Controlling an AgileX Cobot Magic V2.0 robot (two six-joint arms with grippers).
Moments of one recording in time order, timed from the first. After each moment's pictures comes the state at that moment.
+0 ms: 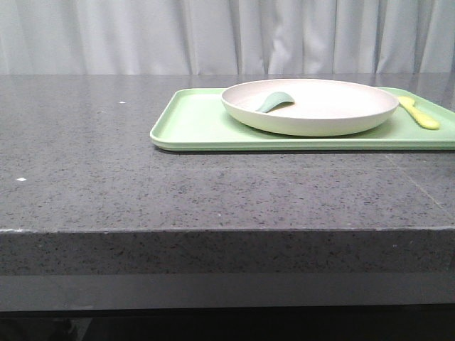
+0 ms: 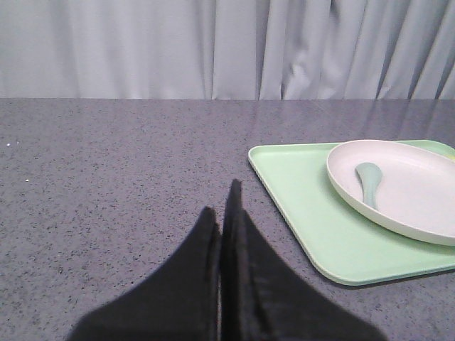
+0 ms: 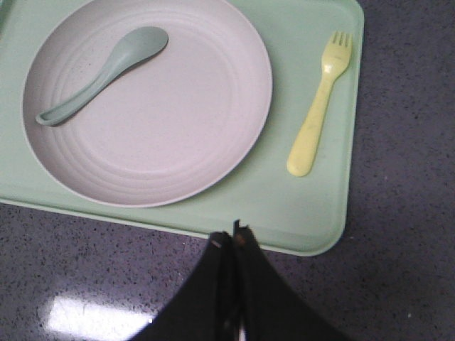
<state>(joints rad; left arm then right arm) -0.31 0.61 -0.45 -0.05 0.04 -0.04 0.13 1.13 -1.20 0.09 0.90 0.02</state>
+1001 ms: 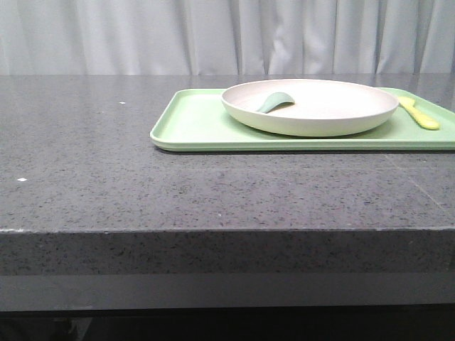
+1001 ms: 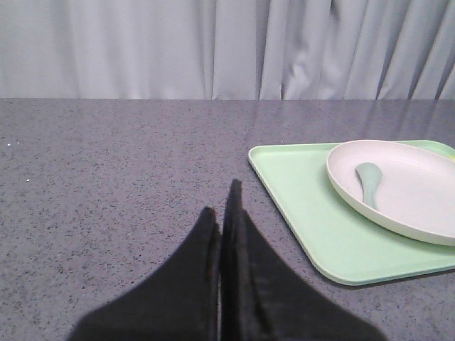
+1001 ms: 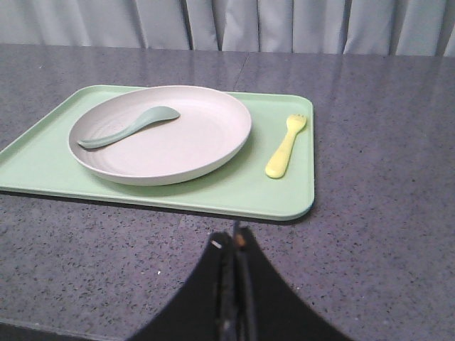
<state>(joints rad) -0.31 0.61 -0.45 -0.05 0.04 -0.04 0.13 0.19 -0.39 0.09 0.48 0.00</state>
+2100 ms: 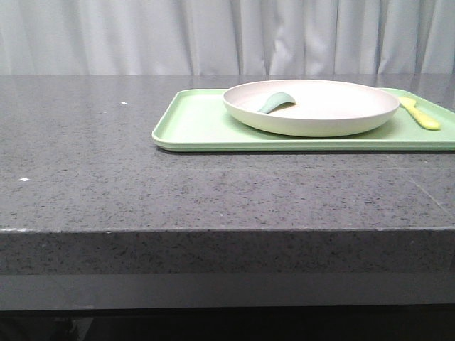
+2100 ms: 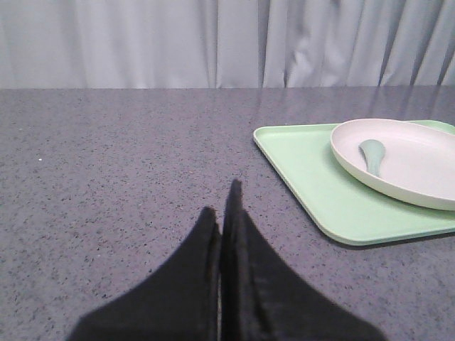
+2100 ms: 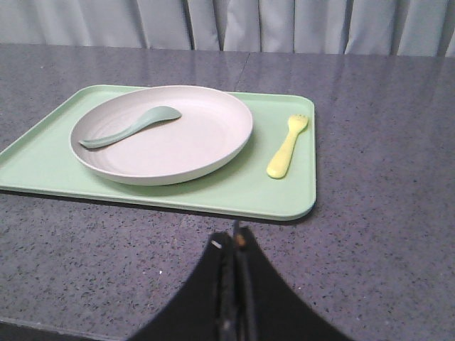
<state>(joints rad) -0.31 0.44 -0.29 -0.03 0.04 -0.04 0.13 0.19 -0.39 0.09 0.48 0.00</state>
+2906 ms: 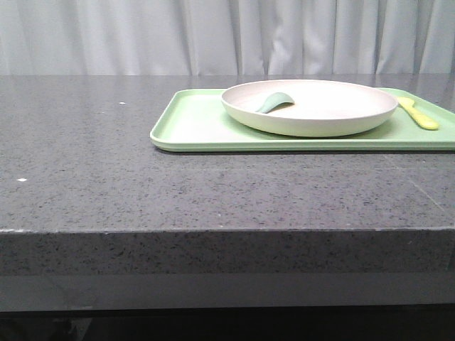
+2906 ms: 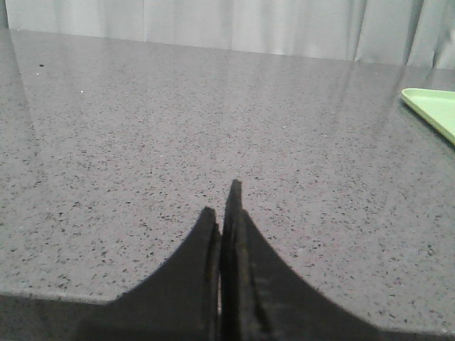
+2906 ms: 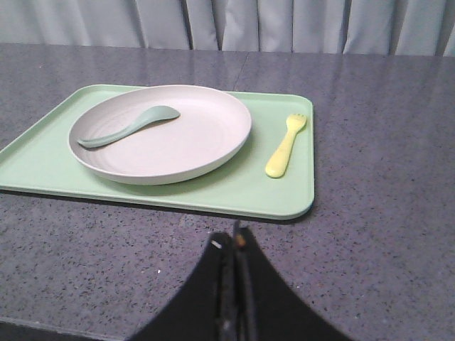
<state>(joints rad) 0.02 -0.01 0.01 -0.03 0.19 -0.04 0.13 0.19 -0.39 0.09 0.48 0.00</state>
